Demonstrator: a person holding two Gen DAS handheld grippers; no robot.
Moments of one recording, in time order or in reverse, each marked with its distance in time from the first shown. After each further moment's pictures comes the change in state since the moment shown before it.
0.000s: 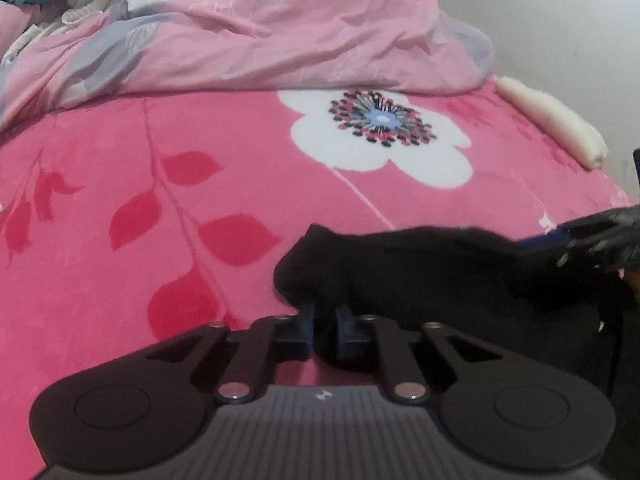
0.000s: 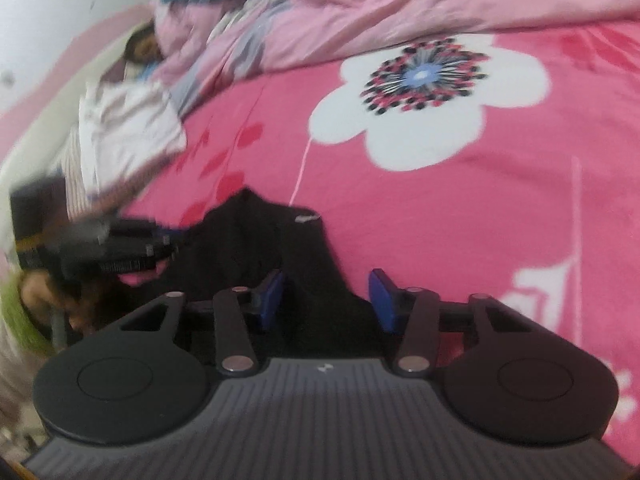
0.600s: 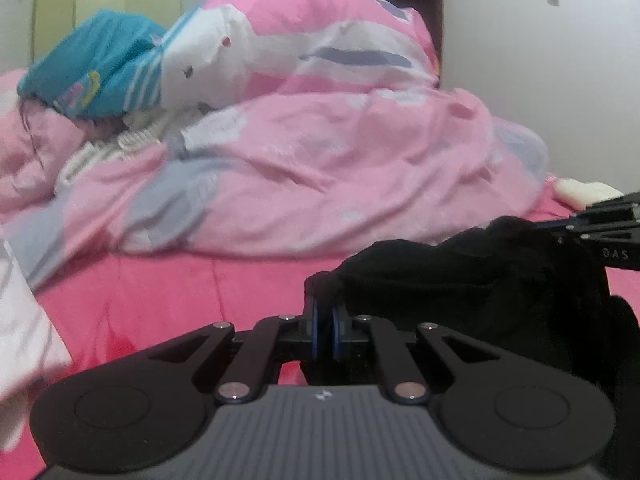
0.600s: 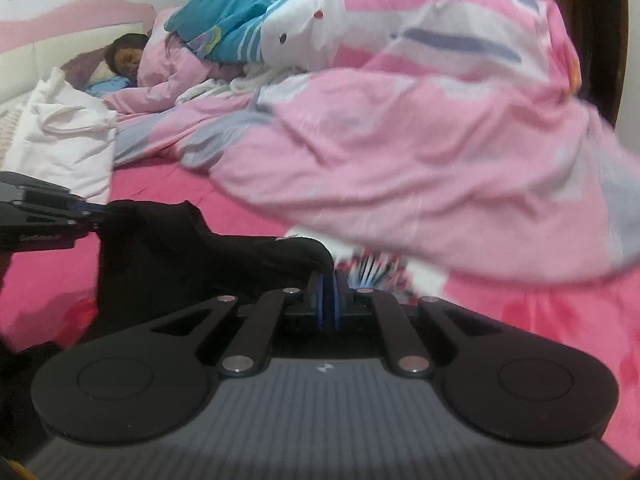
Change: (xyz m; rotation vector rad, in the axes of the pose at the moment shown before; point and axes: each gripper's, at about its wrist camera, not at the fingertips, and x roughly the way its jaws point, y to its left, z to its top) left arm -0.011 0.006 0.088 0.035 -0.331 0.247; right arm 0.011 0.022 0.120 -0.370 -0.322 -0.346
